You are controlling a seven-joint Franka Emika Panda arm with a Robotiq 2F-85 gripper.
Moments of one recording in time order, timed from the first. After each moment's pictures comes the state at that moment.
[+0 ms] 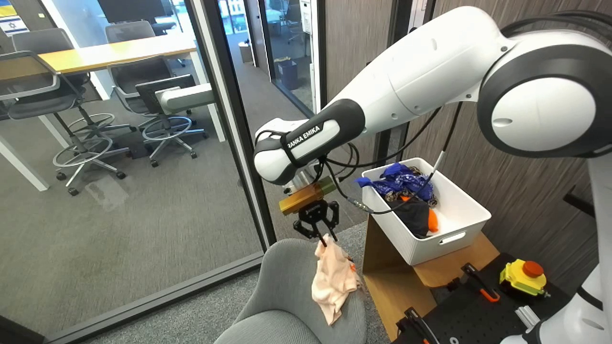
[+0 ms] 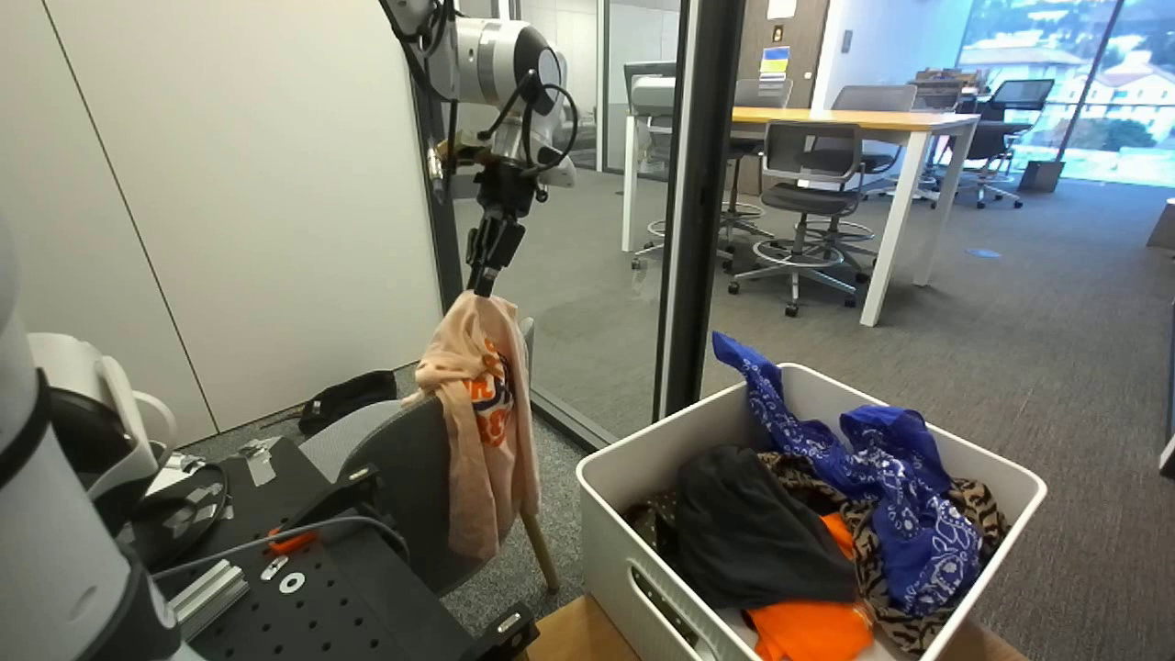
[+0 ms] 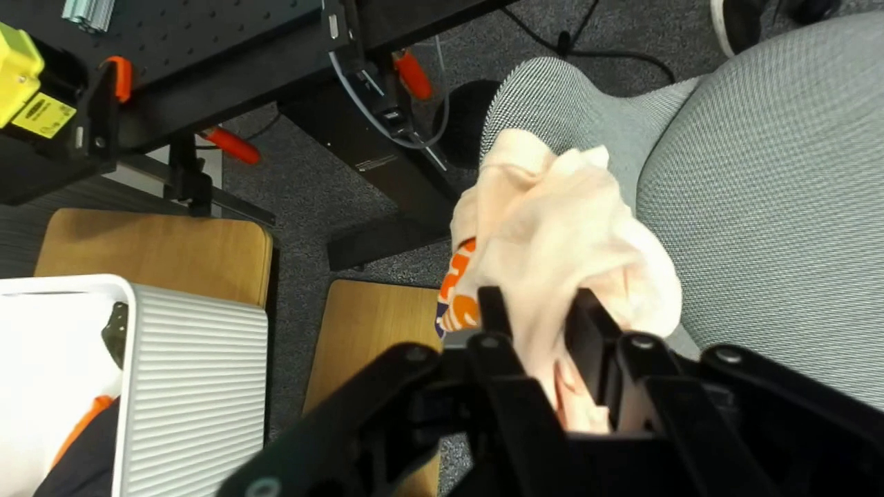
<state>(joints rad) 0.33 0.53 0.13 -1.73 0.00 1.66 0.73</state>
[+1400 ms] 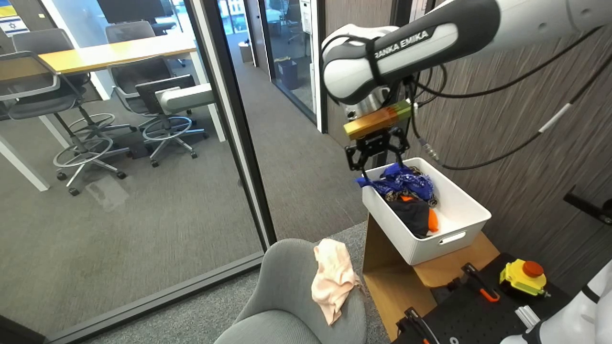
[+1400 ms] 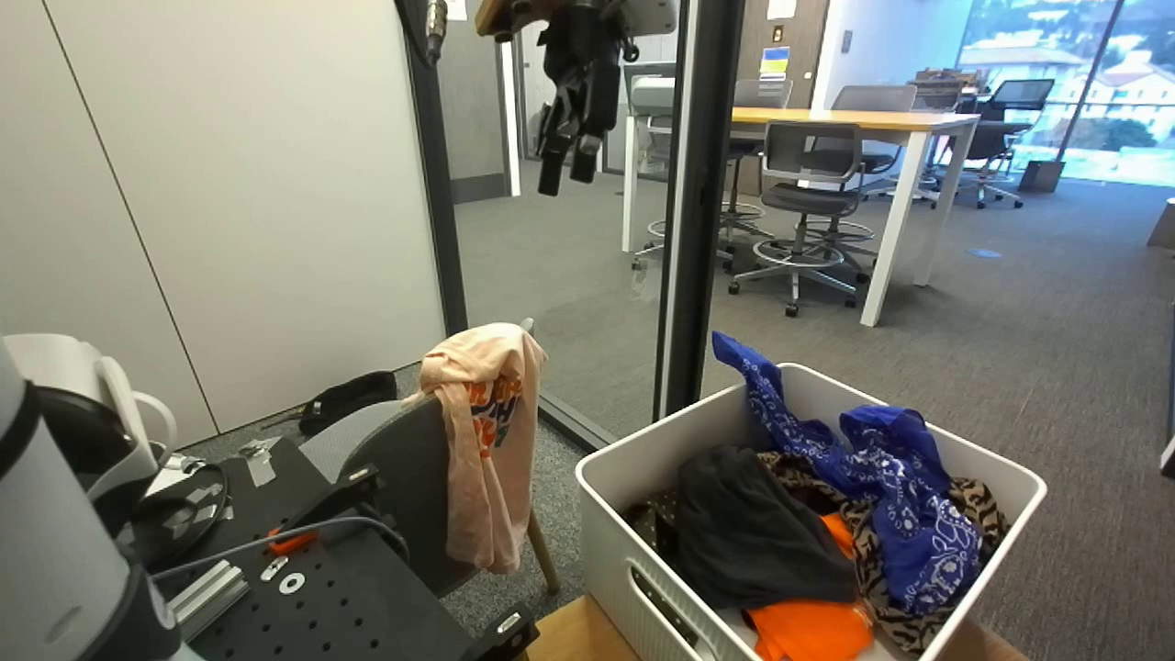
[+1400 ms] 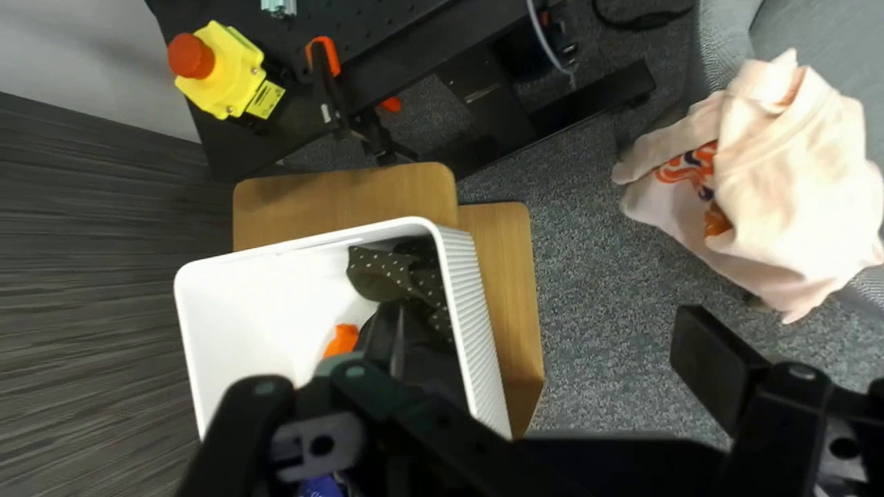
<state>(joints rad) 0.16 0.04 0.04 -1.98 -0.11 1.60 0.64</state>
